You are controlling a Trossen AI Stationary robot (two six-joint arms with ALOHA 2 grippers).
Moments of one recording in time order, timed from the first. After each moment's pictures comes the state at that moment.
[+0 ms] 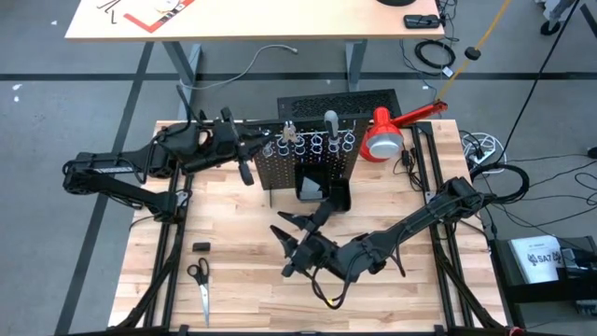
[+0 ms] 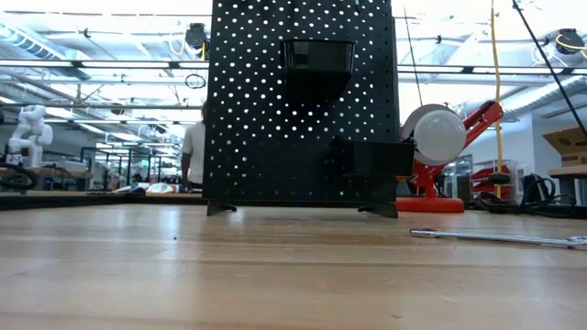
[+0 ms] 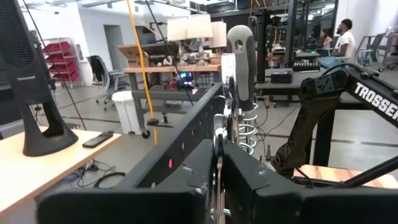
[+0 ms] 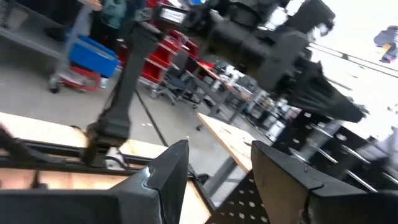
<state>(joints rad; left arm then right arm) 0.03 1.08 1.18 -0.05 -0.30 0.11 0.50 1.92 1.62 0.49 1.09 -0.68</state>
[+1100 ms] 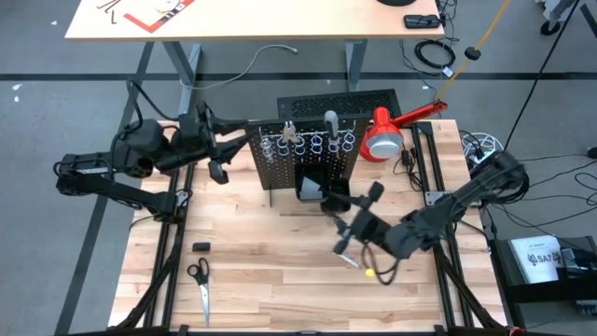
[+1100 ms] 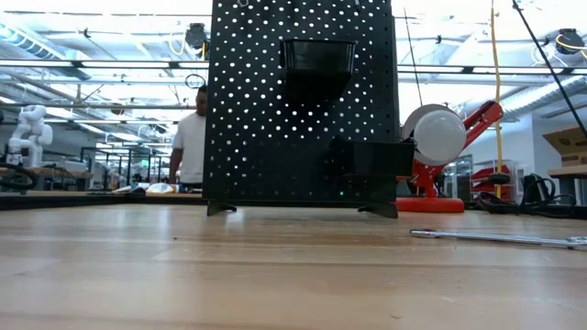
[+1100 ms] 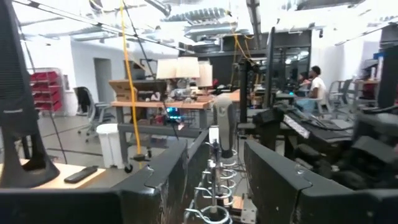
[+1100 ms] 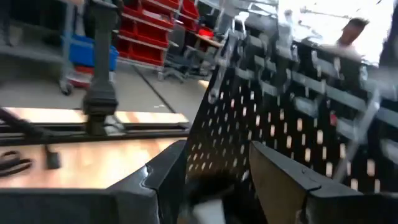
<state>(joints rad) 0.00 0.95 1.18 -0.02 -0.26 0.11 0.57 1.43 1.14 0.21 1.18 -0.17</state>
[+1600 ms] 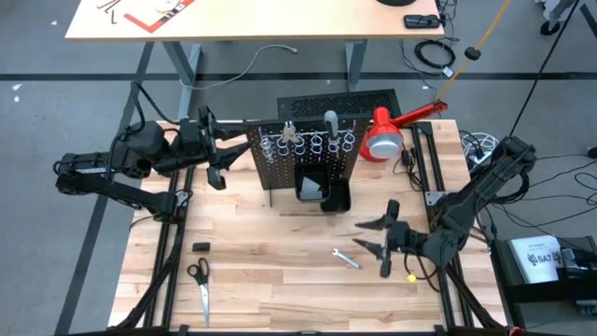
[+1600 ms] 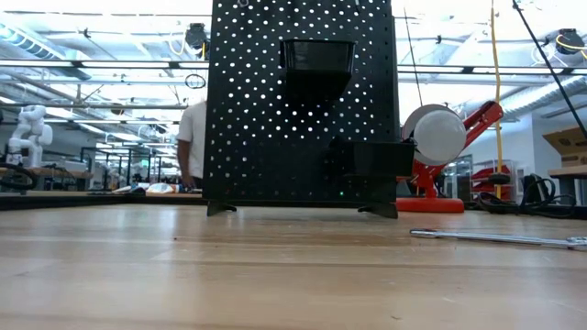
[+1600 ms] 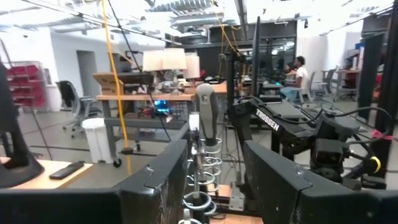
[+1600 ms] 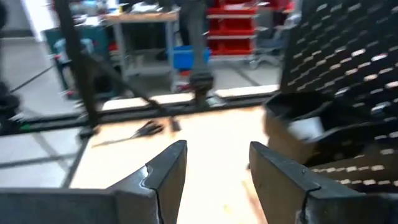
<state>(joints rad) -0.02 0.94 1.18 -0.07 -0.22 0.10 0.78 1.16 0.76 0.18 0.97 0.28</state>
